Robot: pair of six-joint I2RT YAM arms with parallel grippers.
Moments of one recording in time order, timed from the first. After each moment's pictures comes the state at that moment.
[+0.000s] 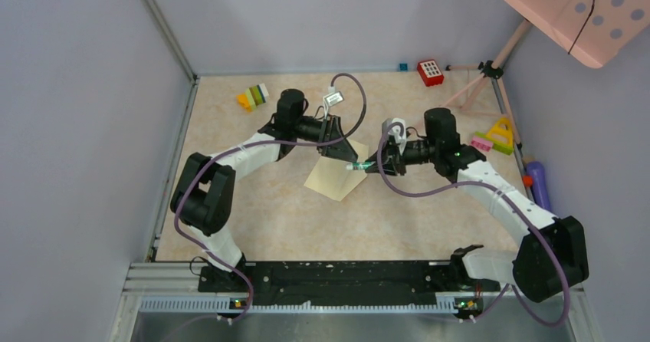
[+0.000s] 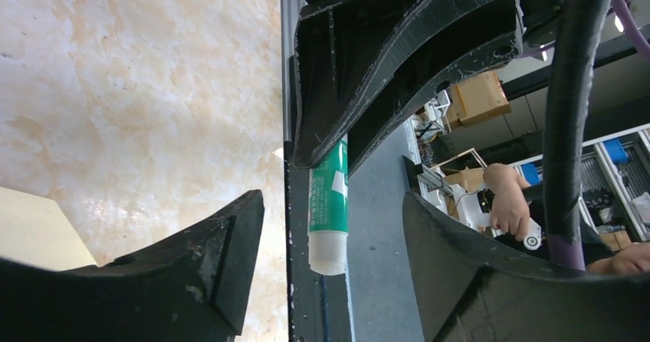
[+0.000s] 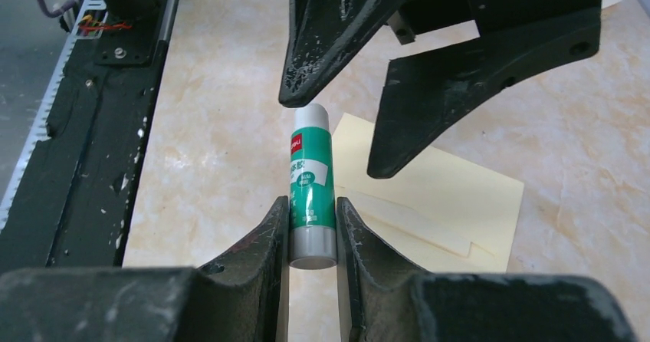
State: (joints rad) left arm -0.47 1.74 1.14 0.35 1.34 -0.67; right arm 0.39 1.22 0.86 -0.13 -1.06 -0.51
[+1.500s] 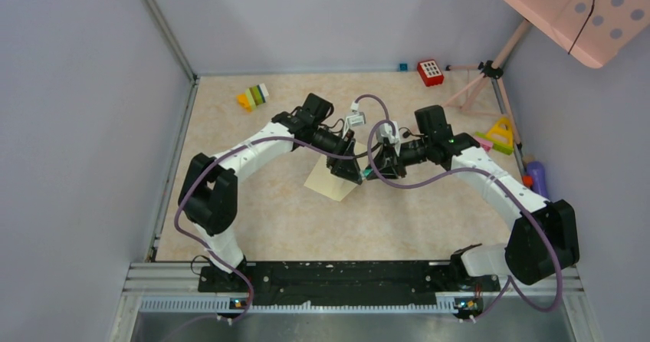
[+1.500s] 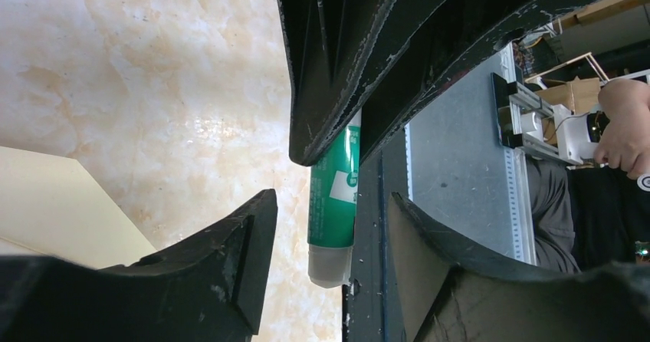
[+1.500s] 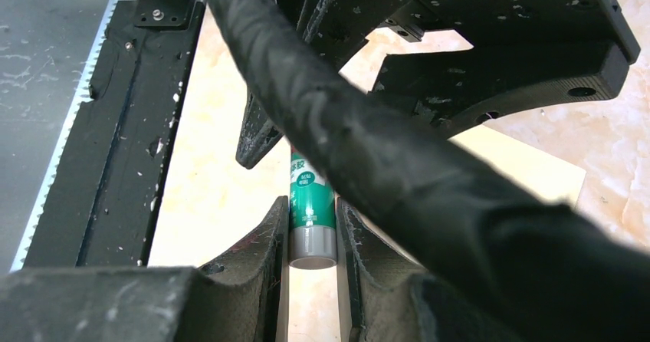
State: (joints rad) left arm -0.60 1.76 1.40 -0.57 1.13 0.14; right arm 0.39 1.33 1.00 -0.52 -1.10 -0.77
